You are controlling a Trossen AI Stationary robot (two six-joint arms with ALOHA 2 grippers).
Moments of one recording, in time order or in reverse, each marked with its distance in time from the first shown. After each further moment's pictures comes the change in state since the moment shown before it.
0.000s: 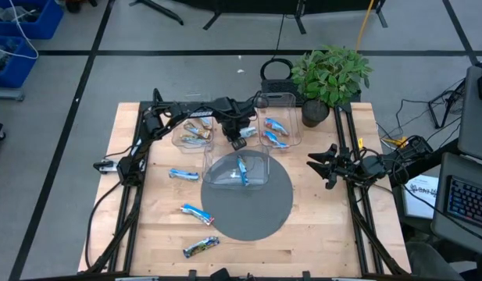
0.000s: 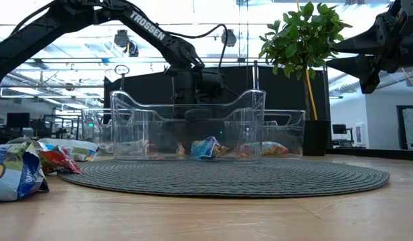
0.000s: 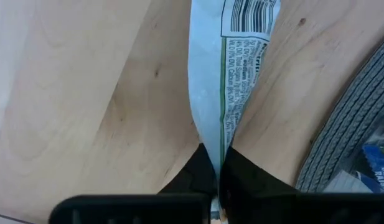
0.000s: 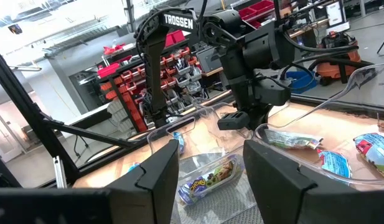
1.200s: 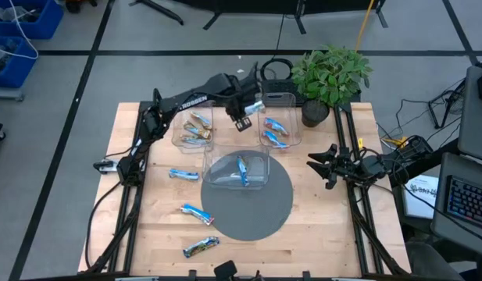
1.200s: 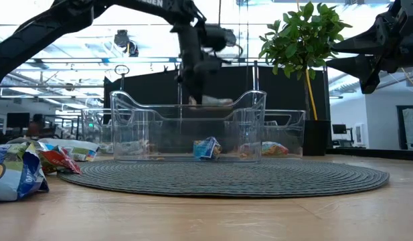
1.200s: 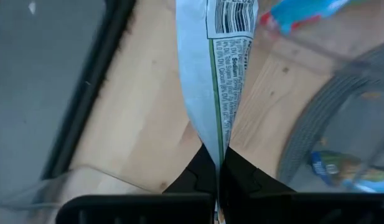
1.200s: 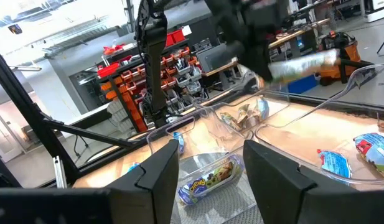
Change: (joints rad) left arm 0.004 0.000 0.476 -0.337 -0.117 0.045; right arm 0.000 0.000 0.000 0.000 0.000 0.000
